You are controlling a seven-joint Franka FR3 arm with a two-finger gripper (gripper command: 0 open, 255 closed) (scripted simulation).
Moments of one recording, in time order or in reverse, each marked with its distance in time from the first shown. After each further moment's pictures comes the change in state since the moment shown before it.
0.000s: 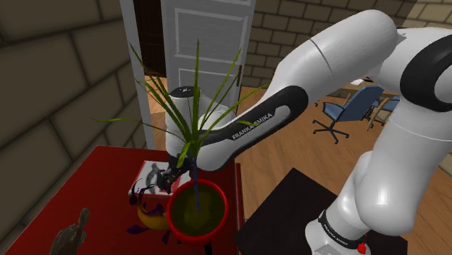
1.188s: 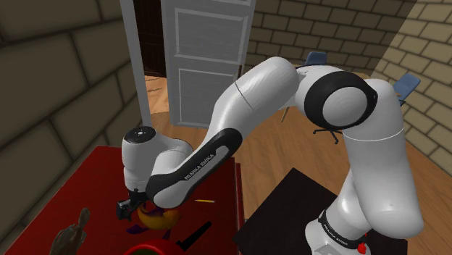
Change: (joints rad) arm 0.183 0.465 -0.076 0.366 -0.215 0.134 0.211
